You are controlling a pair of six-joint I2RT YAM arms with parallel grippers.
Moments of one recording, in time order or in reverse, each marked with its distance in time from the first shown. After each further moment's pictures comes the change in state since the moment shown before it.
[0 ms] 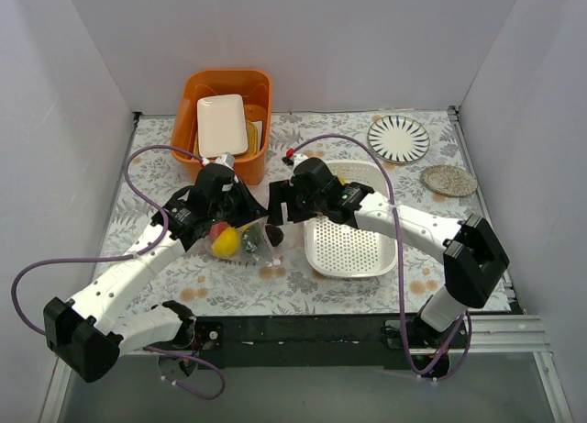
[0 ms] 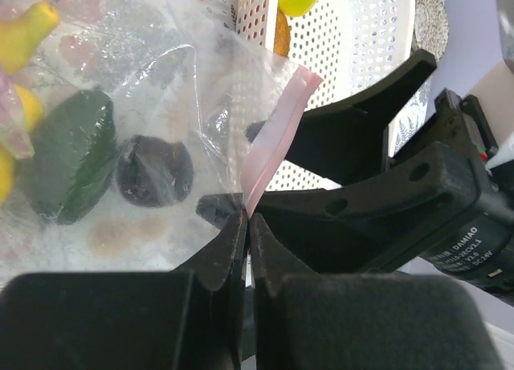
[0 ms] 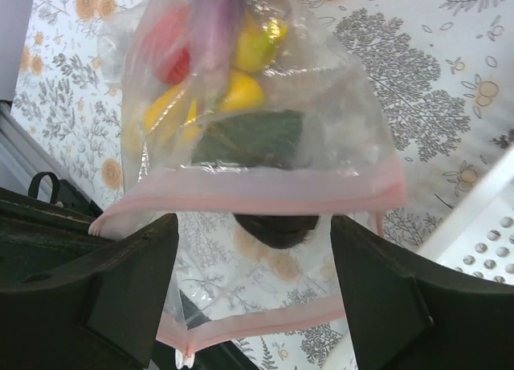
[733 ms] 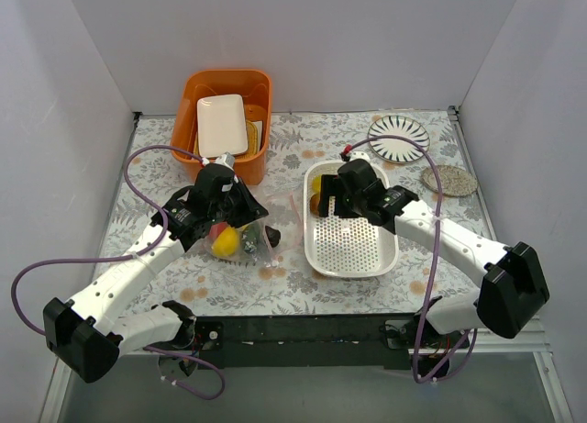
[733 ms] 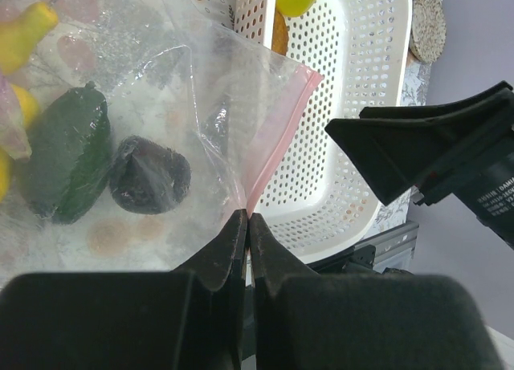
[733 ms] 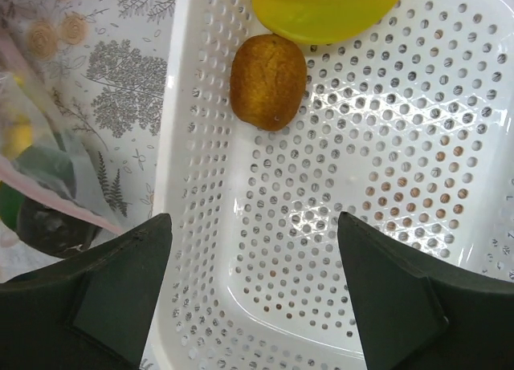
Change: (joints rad) left arm 0.000 -0.003 0.000 0.000 0.001 -0.002; right arm -0.179 -0.256 -0.196 -0.169 0.306 -0.002
